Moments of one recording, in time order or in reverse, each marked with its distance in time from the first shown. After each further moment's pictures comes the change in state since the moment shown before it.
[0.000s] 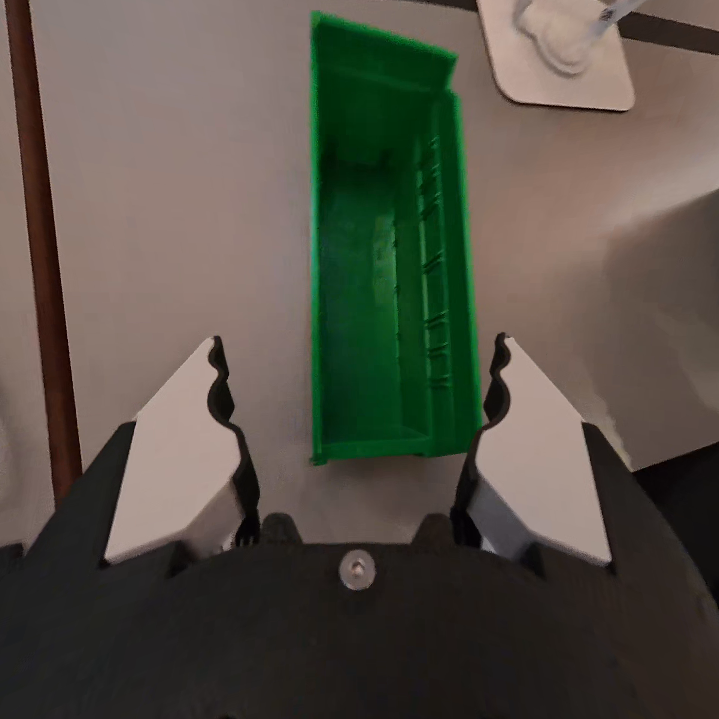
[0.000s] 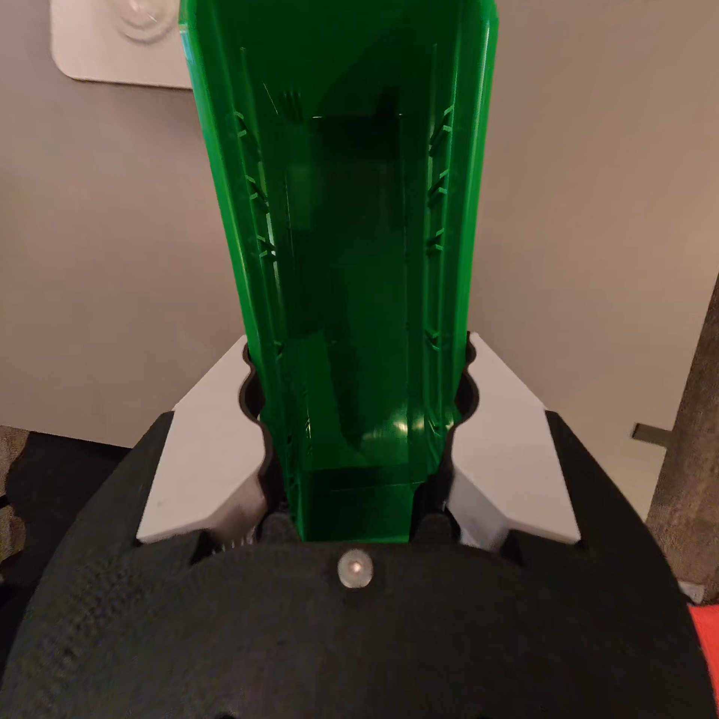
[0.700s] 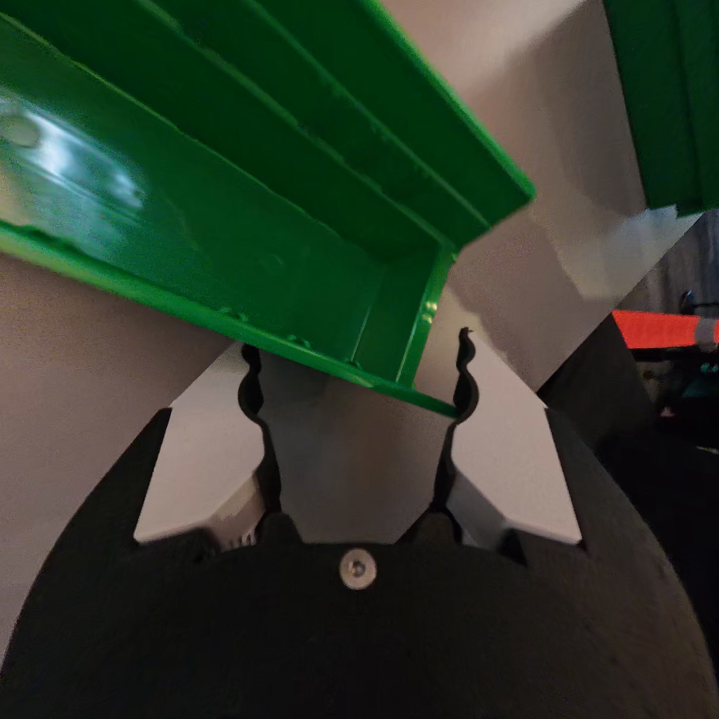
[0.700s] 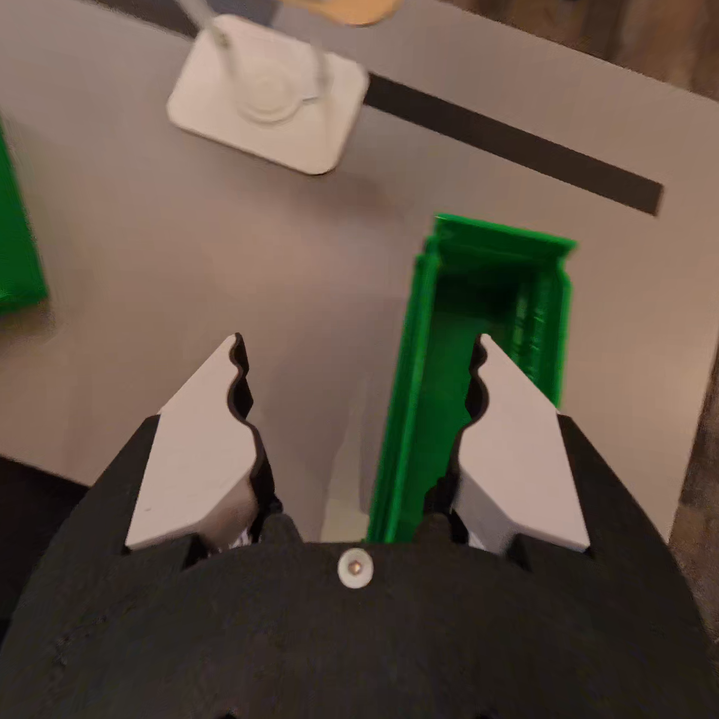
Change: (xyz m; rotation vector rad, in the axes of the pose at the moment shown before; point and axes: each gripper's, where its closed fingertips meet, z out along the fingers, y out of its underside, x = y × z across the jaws) left arm 0.135 0.060 0.096 -0.310 0.392 0.102; right arm -0.074 -0.034 0.016 0.207 0.010 -0.236
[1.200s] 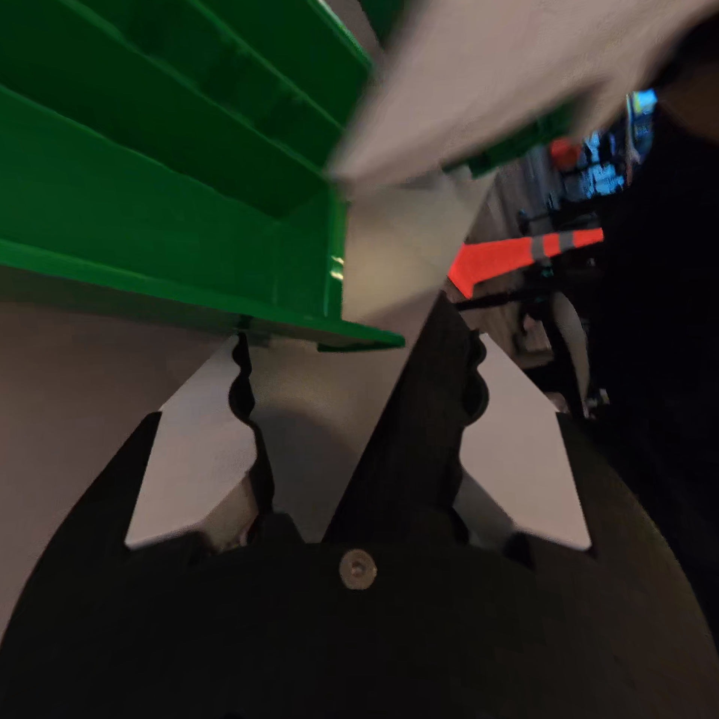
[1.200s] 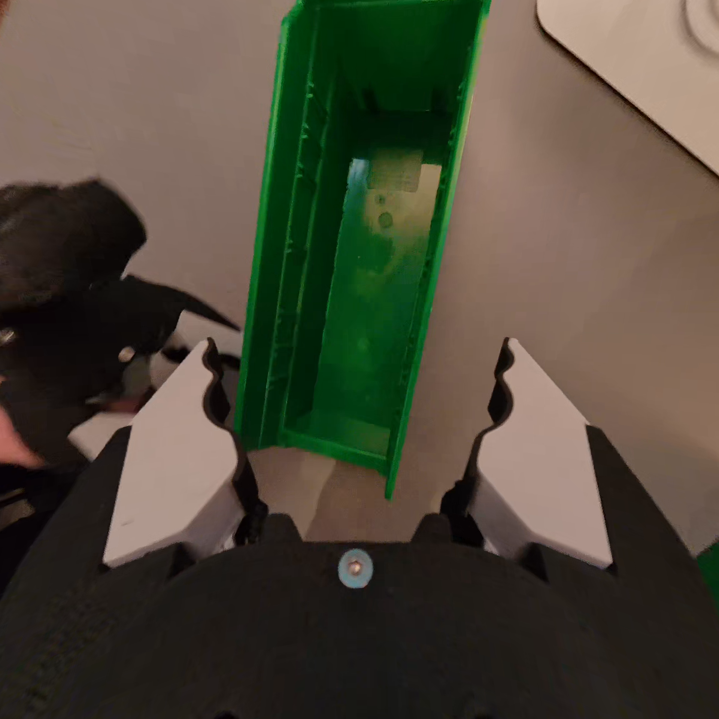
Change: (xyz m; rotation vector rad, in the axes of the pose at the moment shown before) left arm 0.198 0.001 0.102 -0.109 0.400 0.111; right arm -0.240 0.012 0.114 -0.224 -0.483 -0.234
